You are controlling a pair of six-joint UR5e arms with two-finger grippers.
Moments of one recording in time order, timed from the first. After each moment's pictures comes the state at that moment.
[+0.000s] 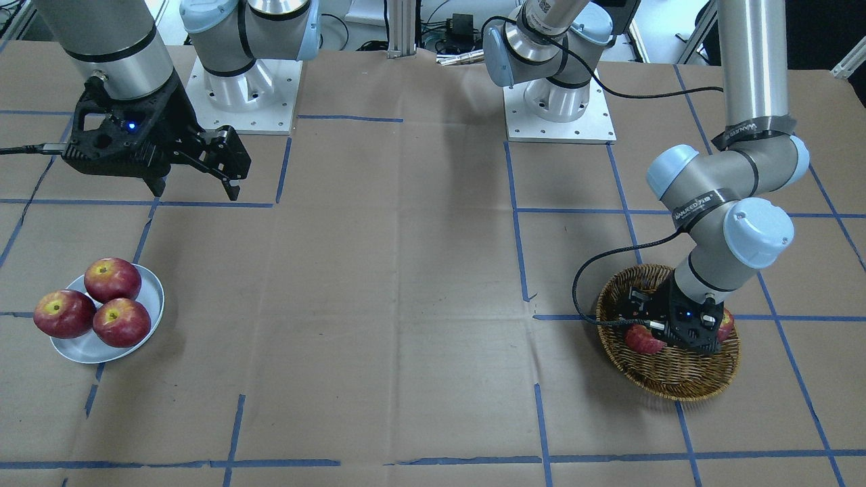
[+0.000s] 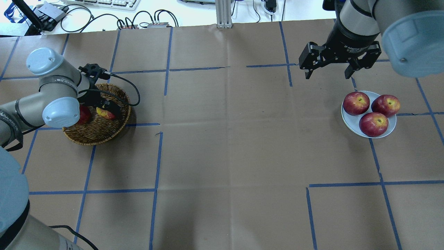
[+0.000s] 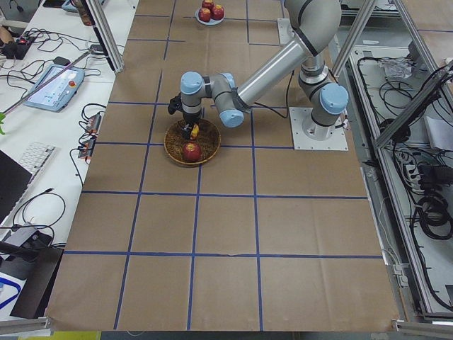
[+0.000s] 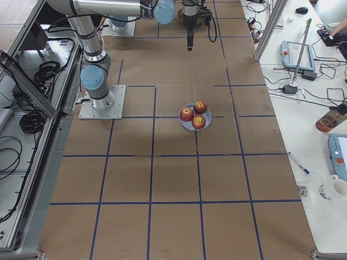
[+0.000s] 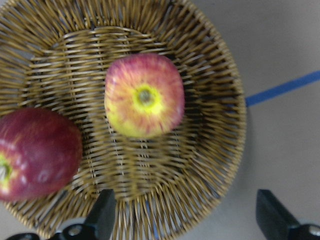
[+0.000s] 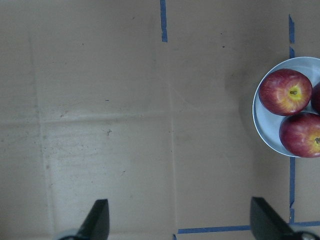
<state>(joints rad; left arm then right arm) -1.23 -1.99 -1.88 -0.76 1.51 0.71 1.56 -1.57 1.62 -1.69 -1.57 0.04</state>
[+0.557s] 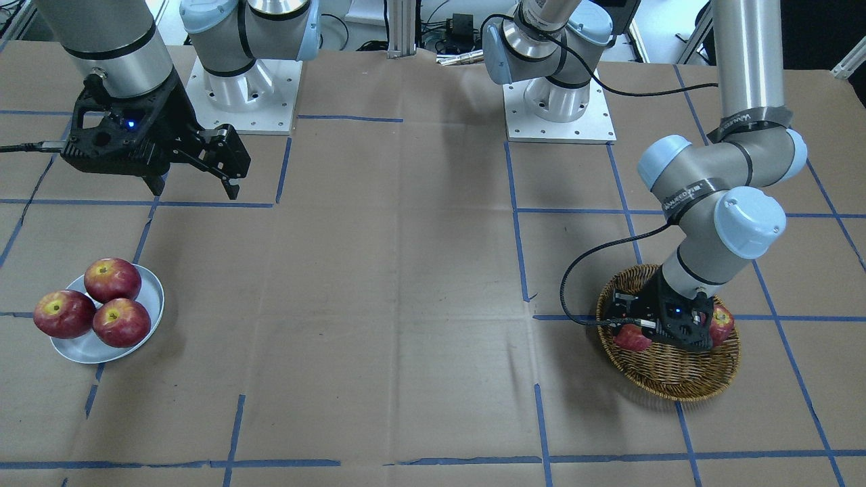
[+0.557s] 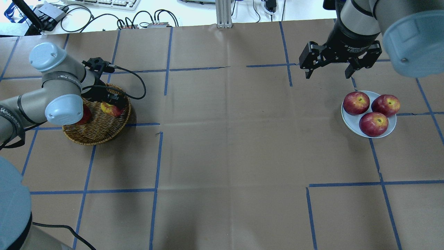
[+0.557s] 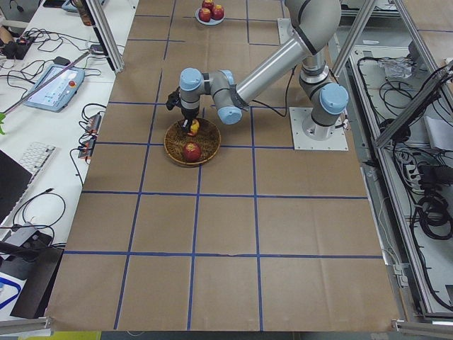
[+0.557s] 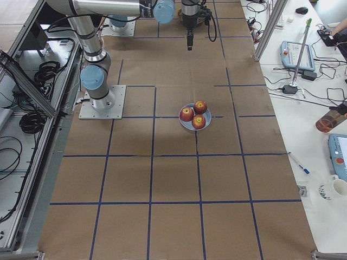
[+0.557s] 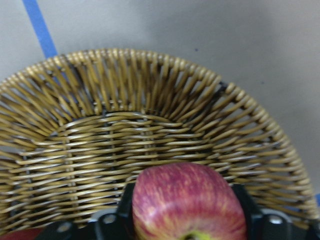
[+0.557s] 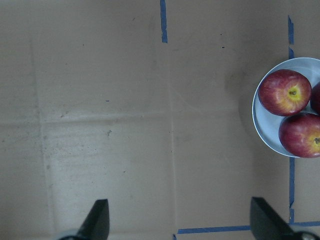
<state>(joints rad) -1.29 -1.93 -1.88 -0.79 1.47 0.56 1.57 -1.57 1.62 -1.69 -1.57 0.04</state>
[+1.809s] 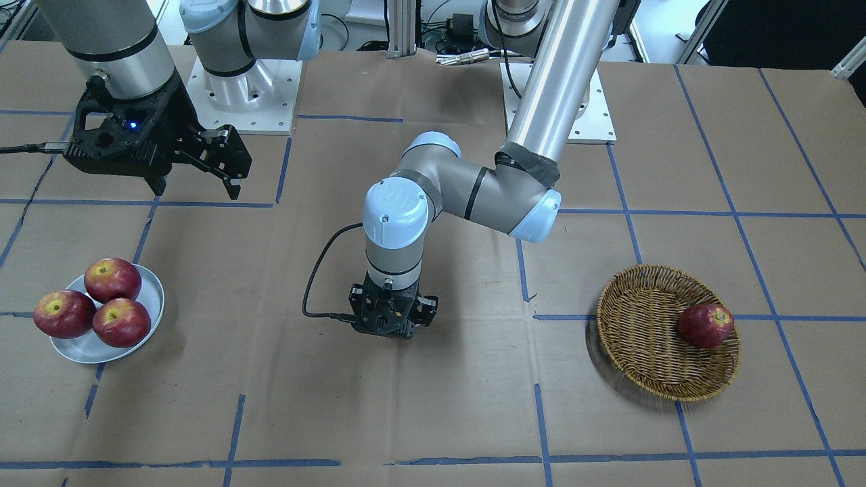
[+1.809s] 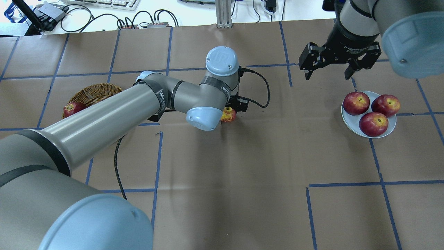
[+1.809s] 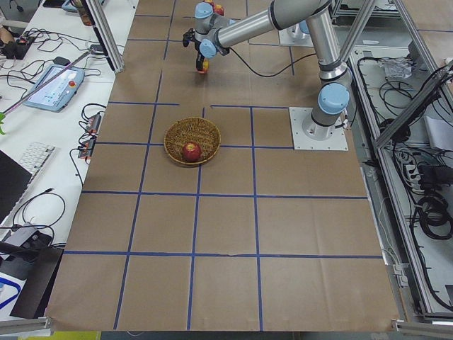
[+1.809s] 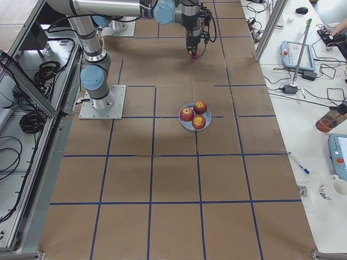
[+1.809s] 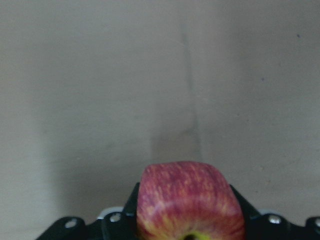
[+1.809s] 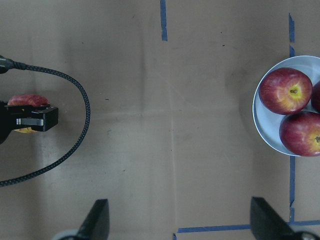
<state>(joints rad) -1.97 -2.17 -1.62 -0.82 1.60 -0.23 1.57 -1.57 1.62 -1.69 -1.57 0.04</state>
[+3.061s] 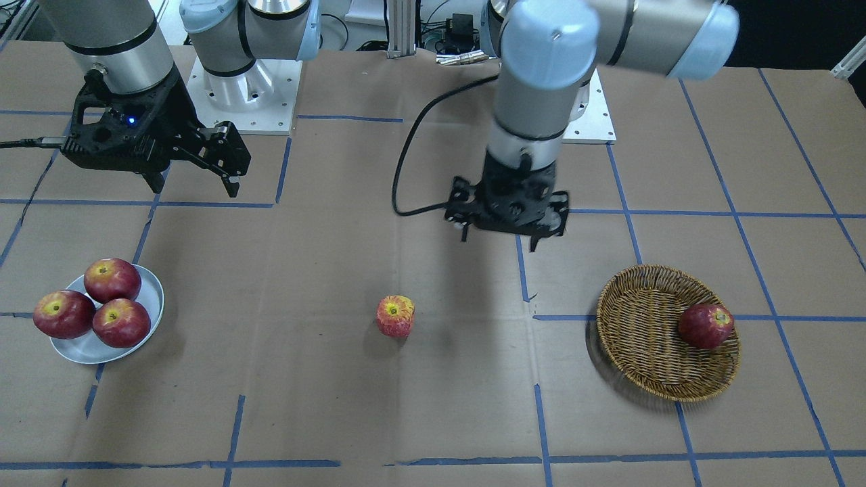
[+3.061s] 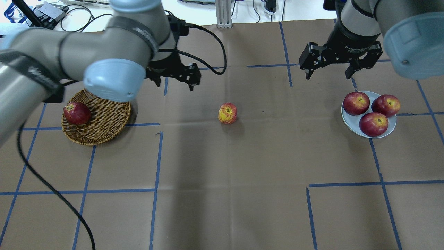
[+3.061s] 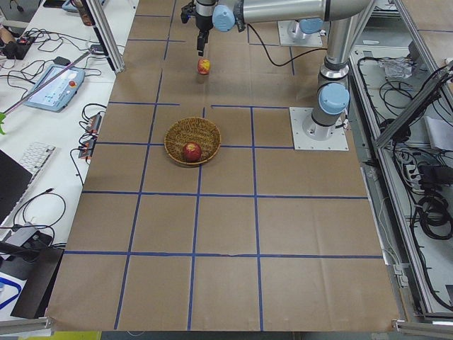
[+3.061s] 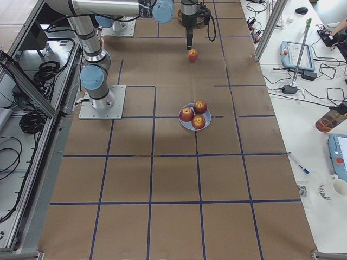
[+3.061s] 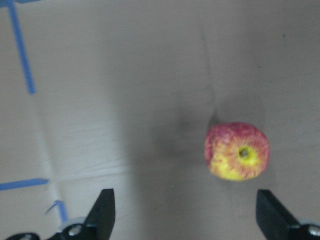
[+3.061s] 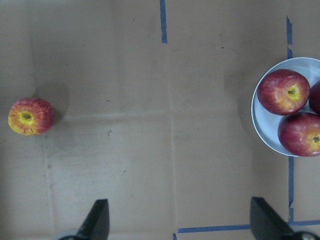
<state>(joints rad) -1.72 -1.67 -1.62 -1.33 1.60 0.04 1.57 -1.58 1.62 -1.69 -1.57 0.05</state>
